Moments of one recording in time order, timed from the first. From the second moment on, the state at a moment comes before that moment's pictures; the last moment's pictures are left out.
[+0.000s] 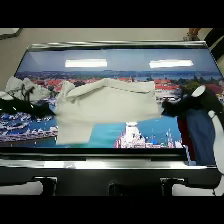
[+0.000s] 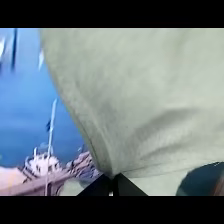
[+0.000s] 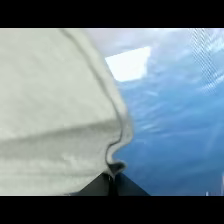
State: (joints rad) left arm 0.34 -1.47 1.28 0.99 -1.34 -1.28; right arm -0.21 -1.51 1.30 -1.17 1.21 1.54
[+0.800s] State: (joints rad) left arm 0.34 -0.76 2.03 1.10 -0.92 -1.47; right arm -0.21 -0.75 1.92 -1.46 0.90 1.55
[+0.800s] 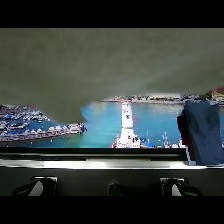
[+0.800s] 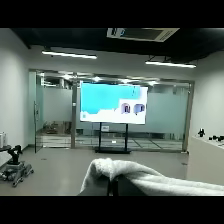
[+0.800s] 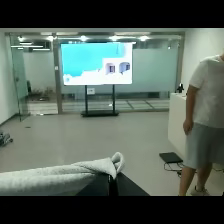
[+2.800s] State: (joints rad) left arm 0.17 -1.74 1.45 1.27 -1.59 -1.41; right arm -0.10 -1.91 1.81 -1.47 1.62 1.67
